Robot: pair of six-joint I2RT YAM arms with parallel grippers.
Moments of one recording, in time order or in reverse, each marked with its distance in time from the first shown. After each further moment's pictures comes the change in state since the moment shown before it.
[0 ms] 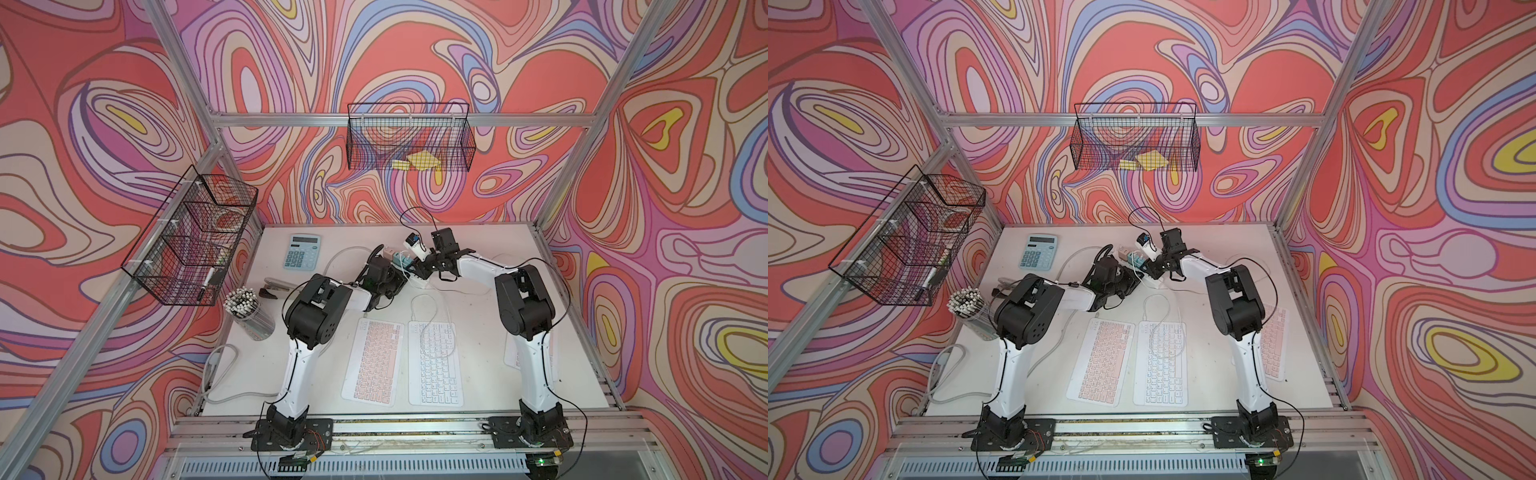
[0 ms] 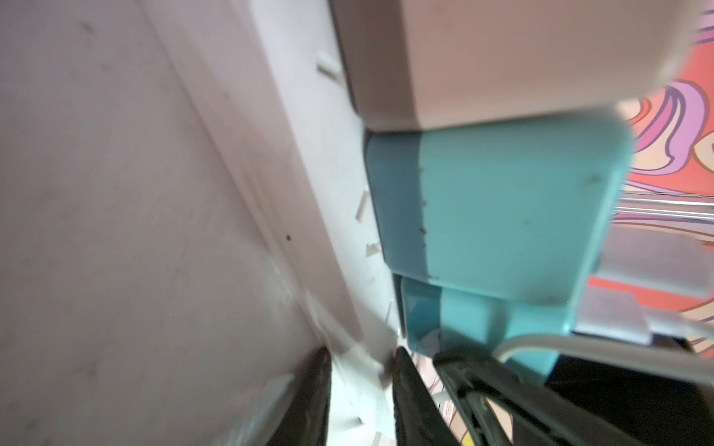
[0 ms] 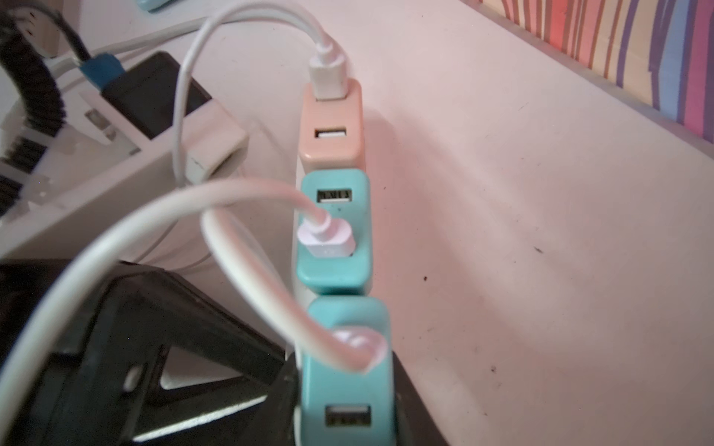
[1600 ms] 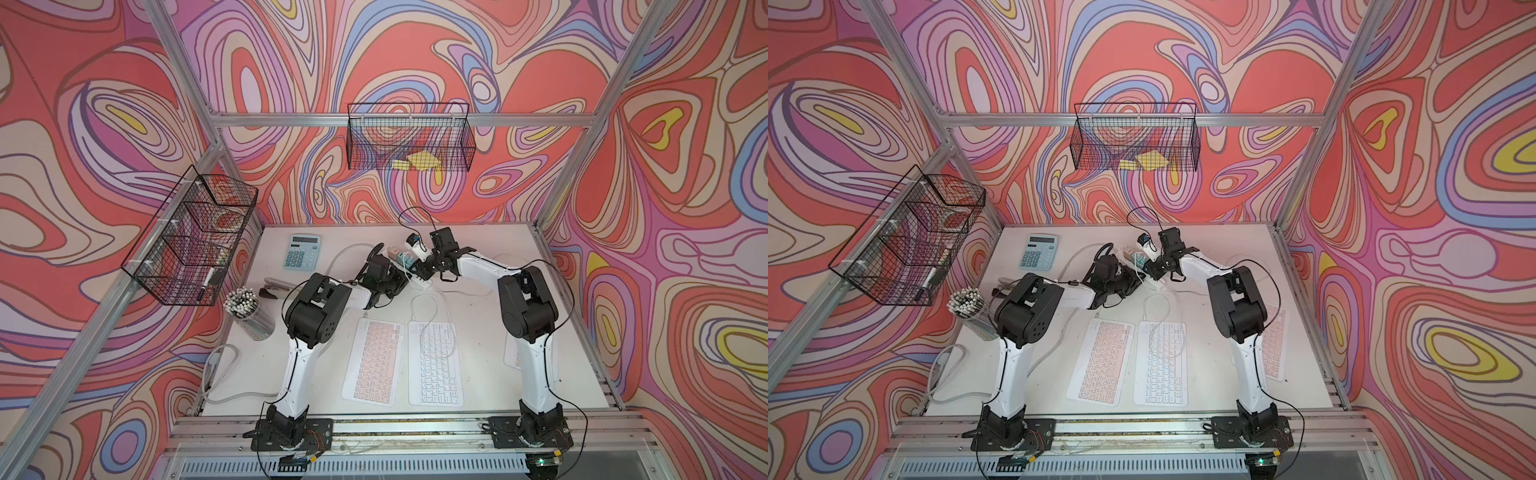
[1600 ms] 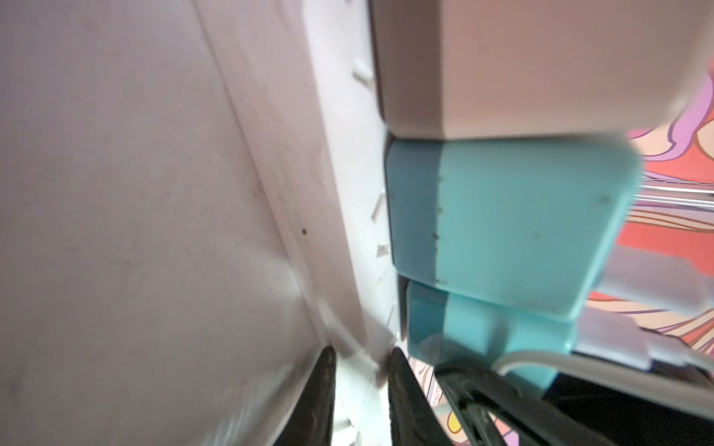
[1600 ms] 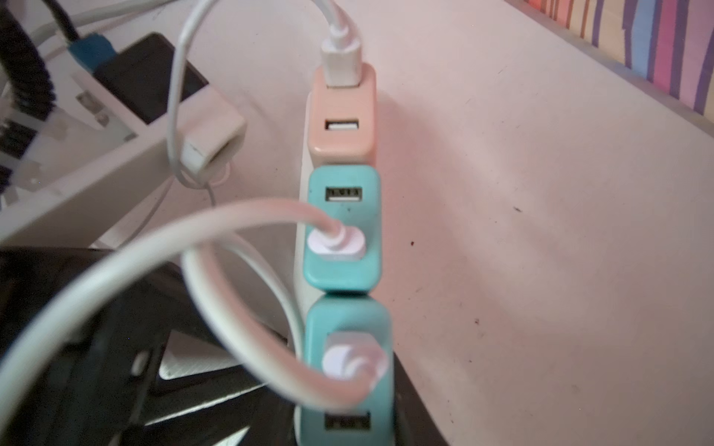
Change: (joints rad) left arm 0.015 0.009 0.027 -0.037 0.072 -0.012; right arm 0.010 -0.039 0.005 -0.092 0.091 0.024
